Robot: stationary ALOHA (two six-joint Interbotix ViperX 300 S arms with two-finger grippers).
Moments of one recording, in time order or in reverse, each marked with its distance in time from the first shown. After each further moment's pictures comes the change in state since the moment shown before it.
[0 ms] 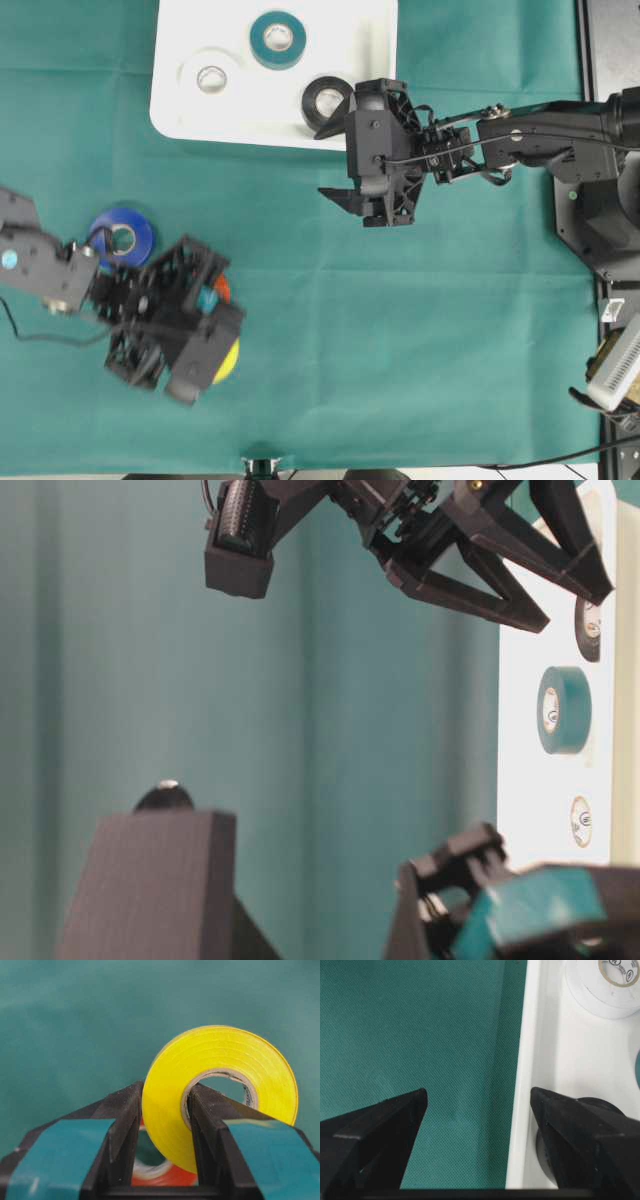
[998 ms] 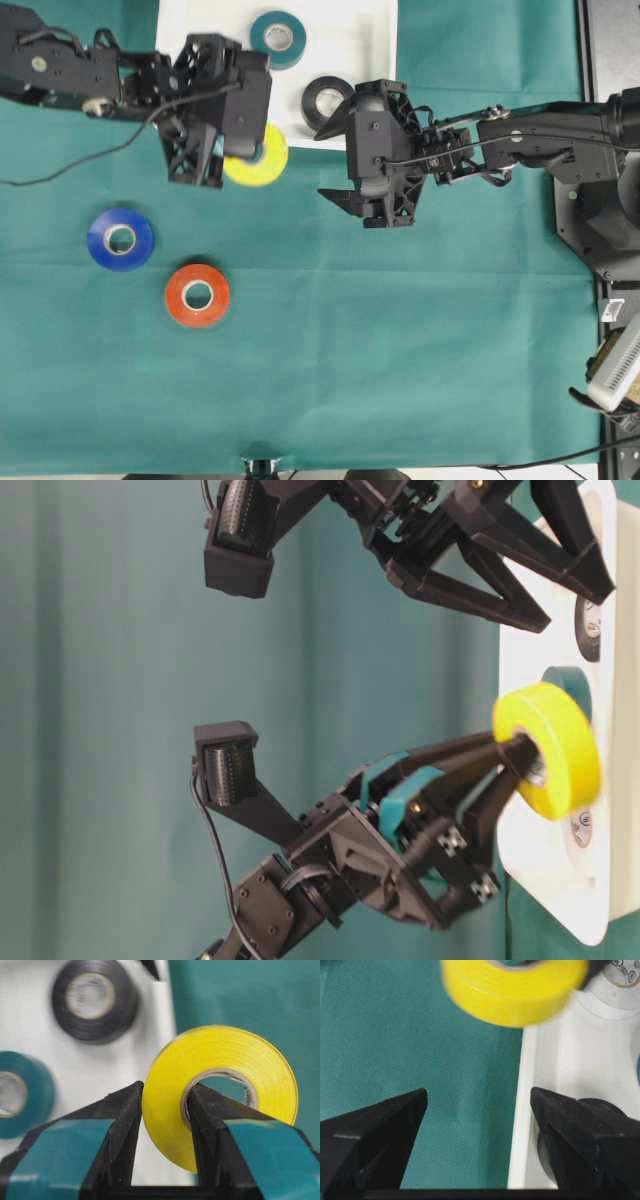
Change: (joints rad) left arm 0.489 -0.014 0.005 0.000 -0.124 0.161; right arm 0.003 0.000 0.000 0.000 0.000 0.000
